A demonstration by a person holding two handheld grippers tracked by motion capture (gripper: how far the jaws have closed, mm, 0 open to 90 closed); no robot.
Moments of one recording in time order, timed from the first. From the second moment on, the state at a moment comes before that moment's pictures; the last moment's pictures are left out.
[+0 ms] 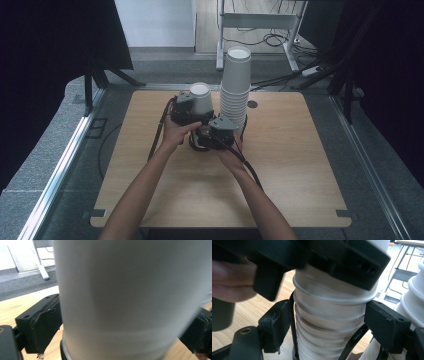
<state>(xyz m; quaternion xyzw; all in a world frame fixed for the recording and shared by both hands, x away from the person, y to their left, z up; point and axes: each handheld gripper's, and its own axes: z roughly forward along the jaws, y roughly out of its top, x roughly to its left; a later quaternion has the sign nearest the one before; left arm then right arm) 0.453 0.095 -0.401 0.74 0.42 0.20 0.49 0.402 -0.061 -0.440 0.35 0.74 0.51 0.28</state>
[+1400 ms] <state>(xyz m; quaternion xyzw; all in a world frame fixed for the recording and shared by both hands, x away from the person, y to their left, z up) 0.429 0.122 -0.319 0.67 0.37 0.22 0.60 0.399 -0.063 -0.439 0.35 0.74 0.50 0.28</state>
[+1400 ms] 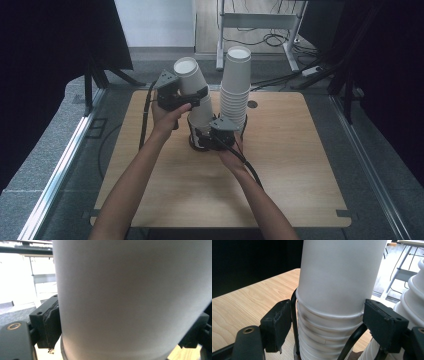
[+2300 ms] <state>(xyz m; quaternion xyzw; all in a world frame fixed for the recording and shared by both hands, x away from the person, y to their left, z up) 0.360 0.140 -0.325 0.68 0.34 0.22 0.61 0.366 -0.110 -0.445 0.32 0.75 0.51 0.27</state>
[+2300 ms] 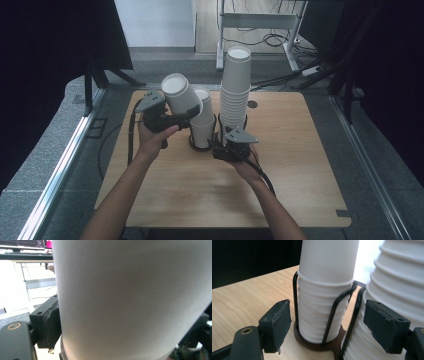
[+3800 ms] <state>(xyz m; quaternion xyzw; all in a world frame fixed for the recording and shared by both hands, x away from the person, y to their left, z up) 0.302 0.137 -0.444 0.73 0.37 0.18 0.54 0.313 -0.167 -0.486 0.38 0.72 0.54 0.23</state>
